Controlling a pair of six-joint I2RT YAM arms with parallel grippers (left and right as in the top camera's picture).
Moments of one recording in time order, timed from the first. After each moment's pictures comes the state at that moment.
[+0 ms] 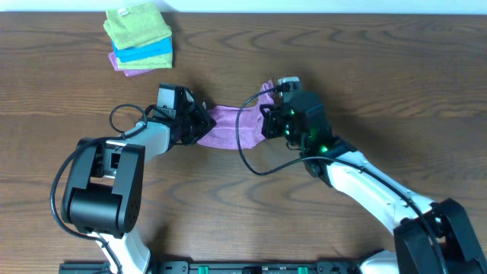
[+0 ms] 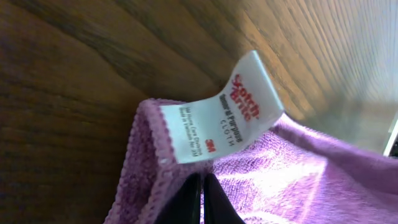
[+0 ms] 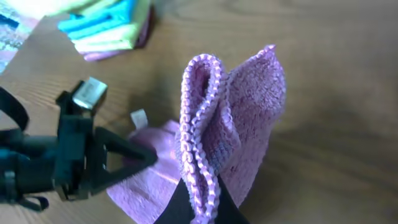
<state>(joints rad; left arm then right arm) -0.18 1.90 0.92 -0.02 0.51 -0.82 0.49 1.56 0.82 0.17 -0.13 0.42</state>
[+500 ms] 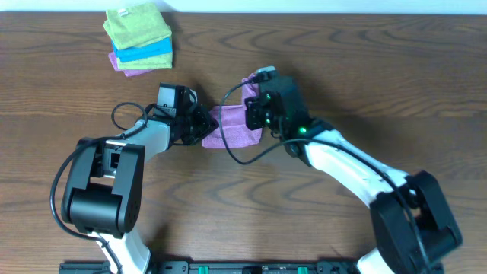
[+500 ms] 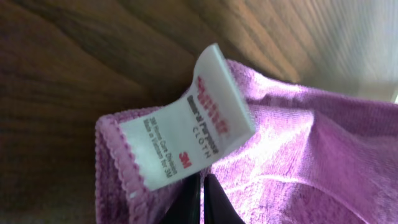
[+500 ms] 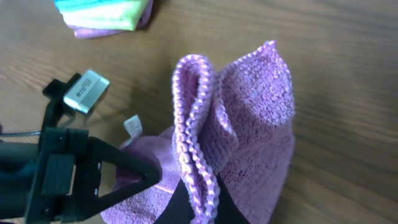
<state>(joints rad) -0.18 1.90 0.94 -0.08 0.57 -0.75 0.55 1.74 1.05 0.02 -0.10 0.33</state>
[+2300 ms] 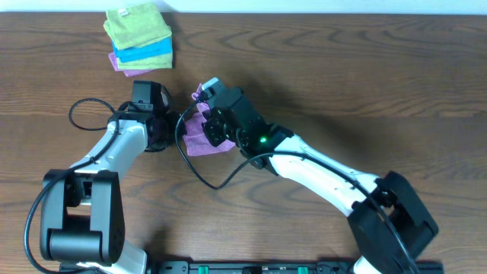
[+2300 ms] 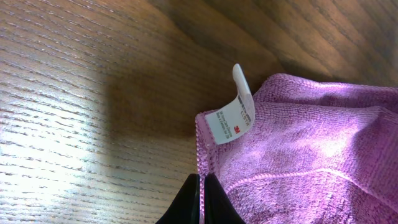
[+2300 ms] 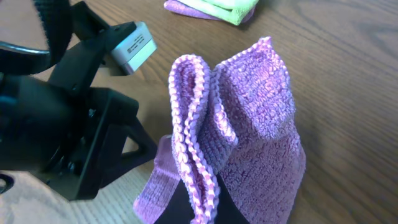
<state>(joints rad) -0.07 1.72 0.96 -0.47 0.25 -0.51 0.78 1.81 1.20 -0.05 -0.03 0.17</state>
